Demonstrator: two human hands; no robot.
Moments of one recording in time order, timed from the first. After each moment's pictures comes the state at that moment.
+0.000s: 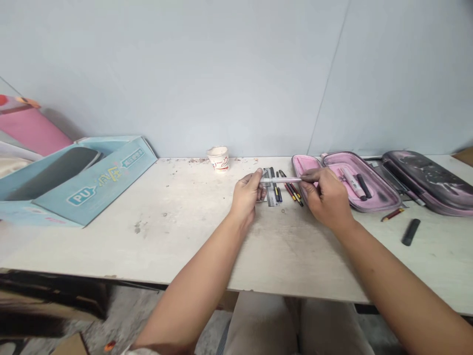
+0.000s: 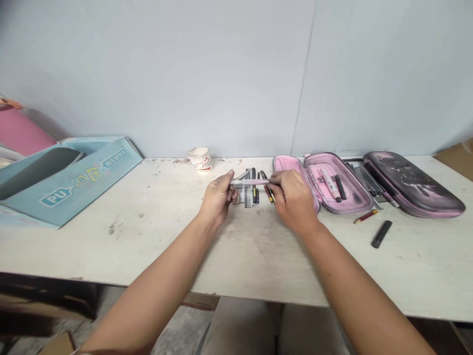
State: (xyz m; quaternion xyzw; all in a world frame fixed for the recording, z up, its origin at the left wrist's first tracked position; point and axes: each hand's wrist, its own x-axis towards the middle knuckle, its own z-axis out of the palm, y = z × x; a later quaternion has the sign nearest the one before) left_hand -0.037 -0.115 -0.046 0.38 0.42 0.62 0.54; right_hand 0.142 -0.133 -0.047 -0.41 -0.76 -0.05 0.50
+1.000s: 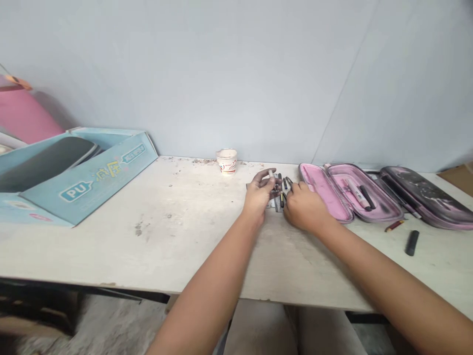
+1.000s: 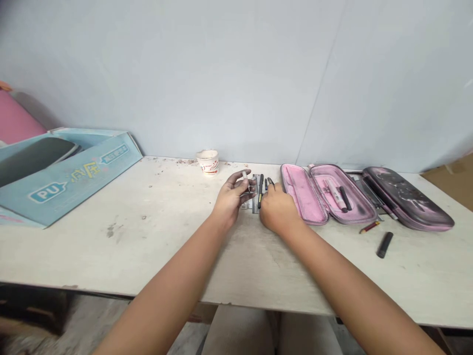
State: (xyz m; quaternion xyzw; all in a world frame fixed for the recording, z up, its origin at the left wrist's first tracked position) left_hand -0.045 -0.112 -0.049 0.39 0.35 0.61 0.59; right_hand 0.082 -0.122 -0.053 -0.53 -0.83 -0.17 0.06
